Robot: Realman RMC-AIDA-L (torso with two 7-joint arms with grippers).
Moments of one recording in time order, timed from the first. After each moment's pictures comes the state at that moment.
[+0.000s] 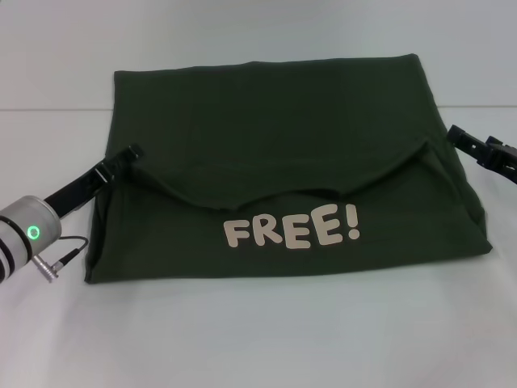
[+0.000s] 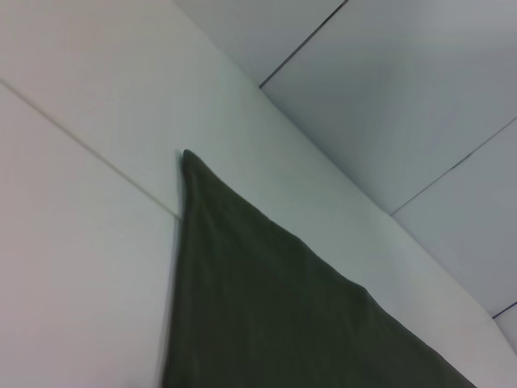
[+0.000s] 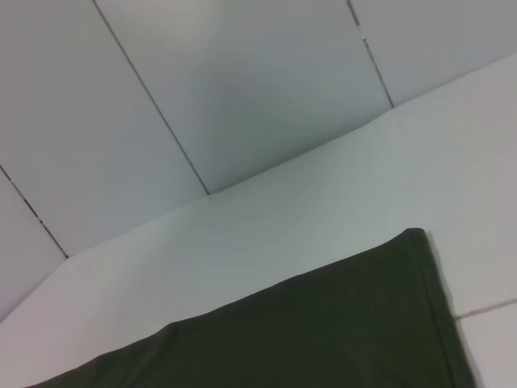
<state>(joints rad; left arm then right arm) -0.62 -2.16 0.24 0.39 1.87 0.89 -1.74 0.60 2.09 -0.42 -0.35 -1.64 -0.88 1.37</state>
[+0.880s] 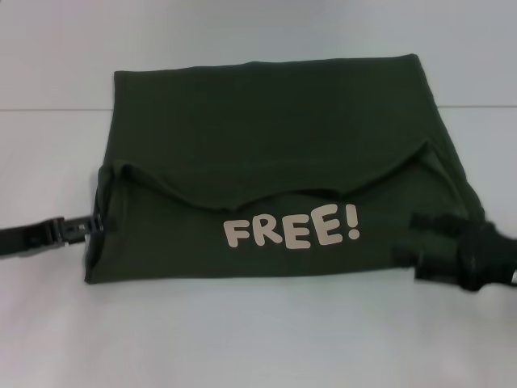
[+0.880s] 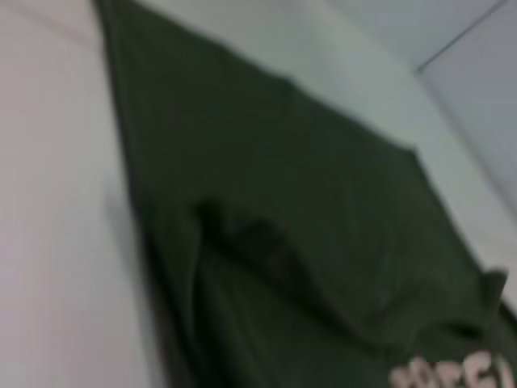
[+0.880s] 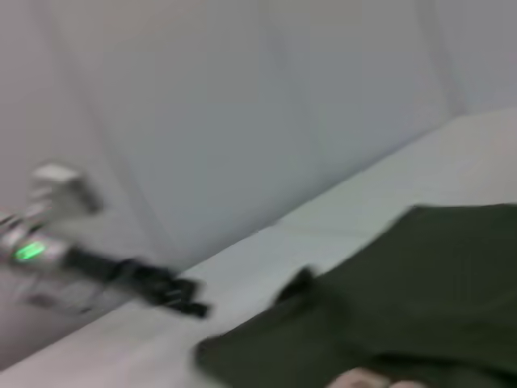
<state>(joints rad) -0.54 -2.05 0.24 0.75 2.41 1.48 -2.08 0.47 2.02 -0.58 -0.50 -1.94 -1.60 1.31</state>
